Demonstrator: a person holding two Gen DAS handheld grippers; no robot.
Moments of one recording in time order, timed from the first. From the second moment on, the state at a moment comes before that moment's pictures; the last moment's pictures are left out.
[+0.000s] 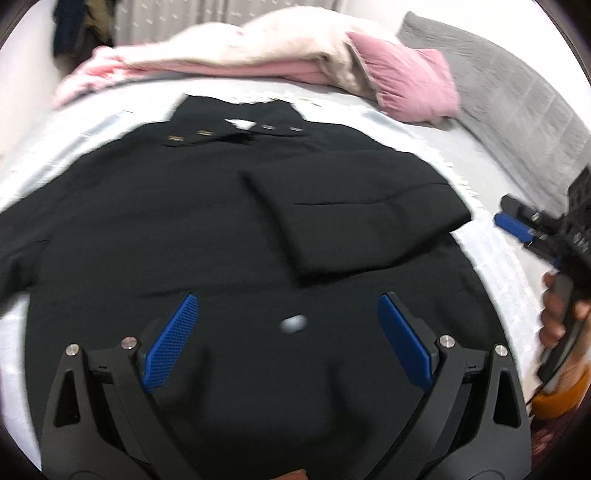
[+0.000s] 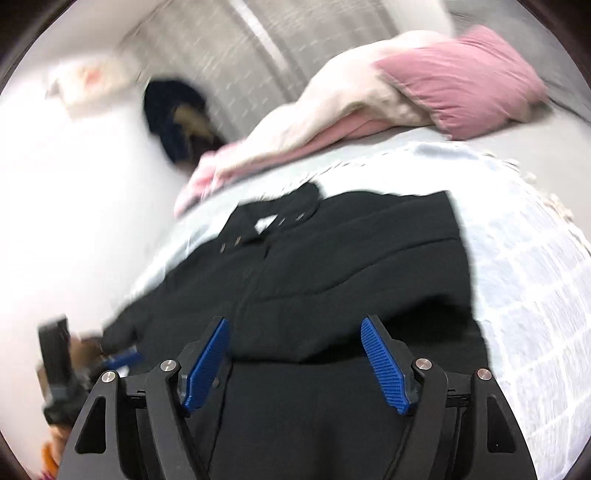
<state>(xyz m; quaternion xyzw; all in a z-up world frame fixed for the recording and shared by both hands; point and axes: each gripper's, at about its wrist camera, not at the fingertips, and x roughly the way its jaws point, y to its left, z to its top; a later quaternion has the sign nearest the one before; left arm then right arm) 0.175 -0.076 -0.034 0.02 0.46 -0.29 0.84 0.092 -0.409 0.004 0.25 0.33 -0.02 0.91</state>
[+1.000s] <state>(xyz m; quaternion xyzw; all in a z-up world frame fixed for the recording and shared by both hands) 0.275 -0.074 -0.063 0.00 0.44 -0.11 0.89 0.116 -0.492 -0.074 0.24 0.41 -0.21 0.86</state>
